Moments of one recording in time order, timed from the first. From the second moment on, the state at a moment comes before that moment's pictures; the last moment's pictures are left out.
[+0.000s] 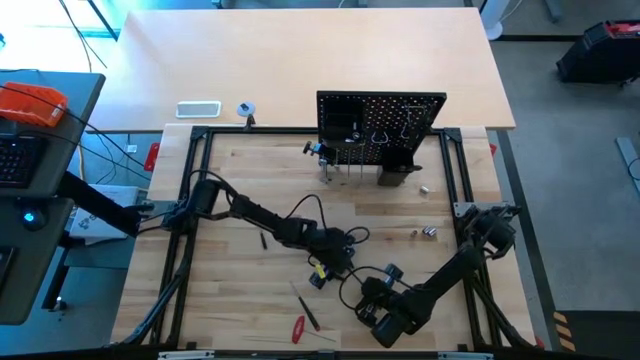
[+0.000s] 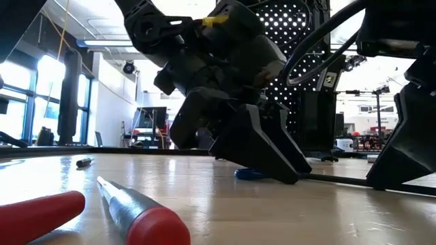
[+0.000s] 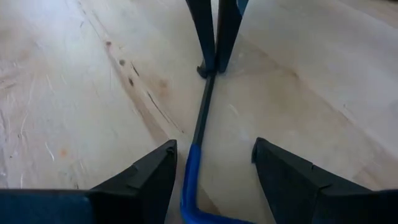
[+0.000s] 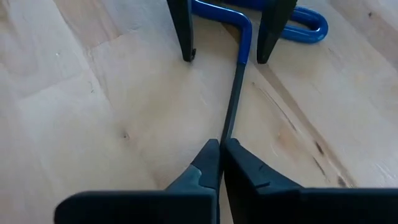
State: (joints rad) left arm -0.18 2.19 1.27 0.19 0.27 0.39; right arm 0.77 2.08 1.24 -0.65 0.65 1.30
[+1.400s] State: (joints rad) left arm -0.16 2.21 1.31 0.13 0.30 0.46; right arm 0.73 2.08 1.30 -0.67 0.64 1.33
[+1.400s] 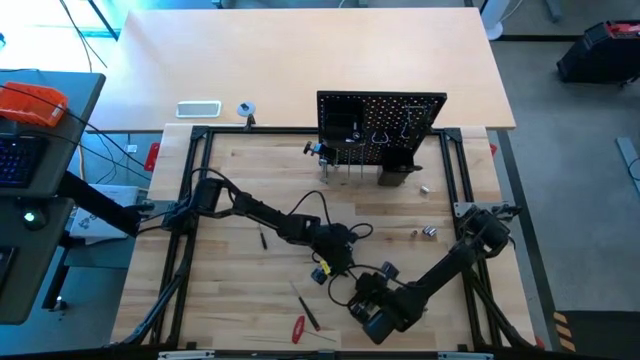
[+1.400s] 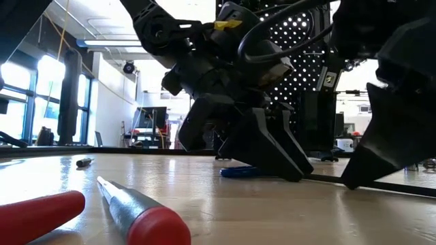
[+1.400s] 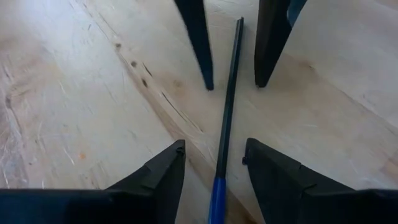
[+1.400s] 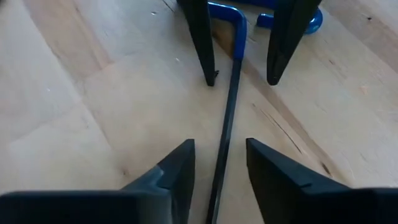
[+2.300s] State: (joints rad) left arm -0.12 2.21 1.31 0.07 0.37 0.45; right arm 0.70 2.09 1.28 -0.65 0.67 1.18
